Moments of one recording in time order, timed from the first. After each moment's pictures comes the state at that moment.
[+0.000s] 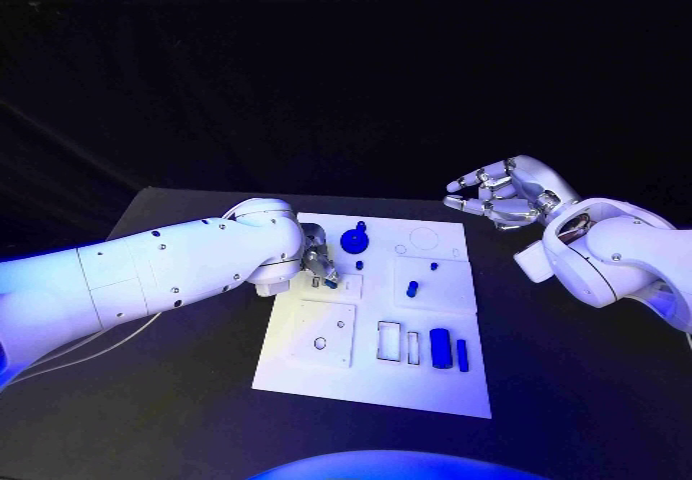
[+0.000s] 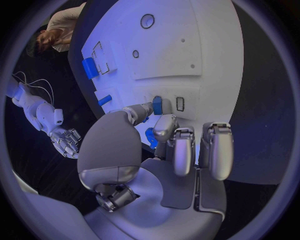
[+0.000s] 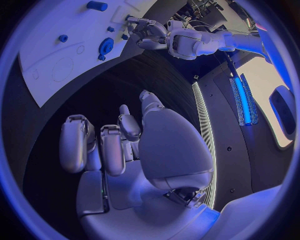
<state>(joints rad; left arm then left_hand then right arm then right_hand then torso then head) 1.26 -0.61 -0.06 1.40 -1.10 0.13 -0.70 1.12 -0.21 0.71 0.15 0.13 0.98 0.05 0.52 0.75 1.38 -0.04 1.14 1.14 1.47 -0.08 1.57 1.31 0.02 1.47 0.03 1.55 1.31 1.34 -0.99 -0.13 1.65 -0.74 -0.49 0.10 1.37 -0.09 0.00 0.25 0.37 0.99 0.15 0.13 0.15 1.26 0.06 1.21 1.20 1.47 -0.01 1.46 1.31 0.05 1.42 0.10 1.31 1.31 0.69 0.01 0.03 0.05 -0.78</state>
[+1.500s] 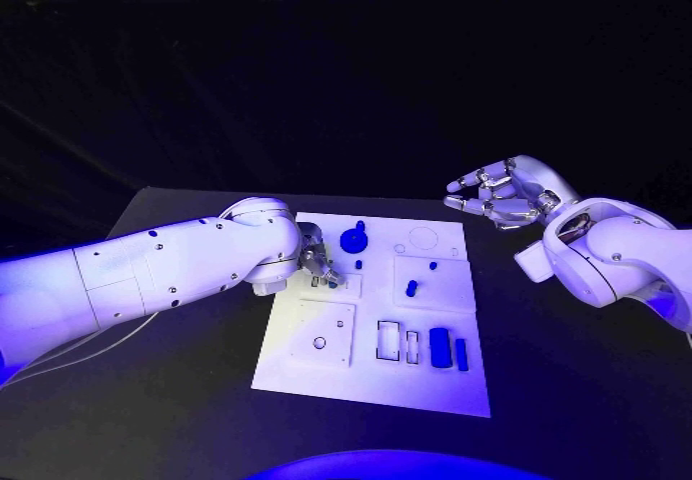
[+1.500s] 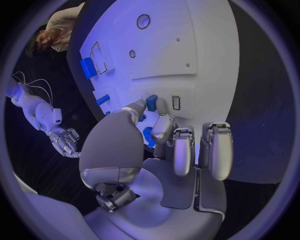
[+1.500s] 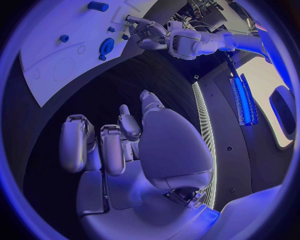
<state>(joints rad) 1.26 -0.62 -0.06 1.40 -1.11 0.13 -0.70 1.08 -0.18 0.33 0.29 0.13 1.02 0.02 0.56 0.74 1.39 -0.05 1.17 1.16 1.47 -0.09 1.57 1.31 0.02 1.47 0.02 1.55 1.31 1.33 -0.99 -0.13 1.65 -0.74 -0.49 0.10 1.37 -0.09 -0.01 0.25 0.37 0.99 0.15 0.13 0.15 1.26 0.06 1.21 1.19 1.47 -0.01 1.46 1.31 0.05 1.42 0.10 1.31 1.31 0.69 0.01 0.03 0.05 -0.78</state>
